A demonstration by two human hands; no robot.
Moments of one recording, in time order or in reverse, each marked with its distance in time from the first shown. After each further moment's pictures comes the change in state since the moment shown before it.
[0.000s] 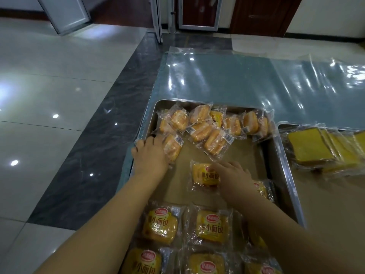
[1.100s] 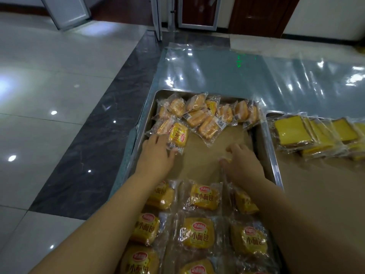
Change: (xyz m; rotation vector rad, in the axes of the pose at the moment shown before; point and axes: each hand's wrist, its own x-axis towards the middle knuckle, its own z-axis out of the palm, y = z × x) left_hand -0.070 0.005 -0.011 -0.299 0.016 0.108; right_hand -0.042 0.016 -0.016 0.189 0.186 0.229
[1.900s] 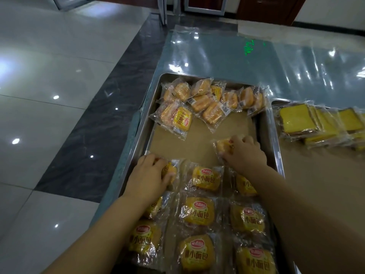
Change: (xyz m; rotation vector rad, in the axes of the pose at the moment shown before) left_hand -0.086 -0.035 0.007 0.121 -0.145 0.071; right_hand -0.002 0.011 0.011 -0.270 -0.155 0.069
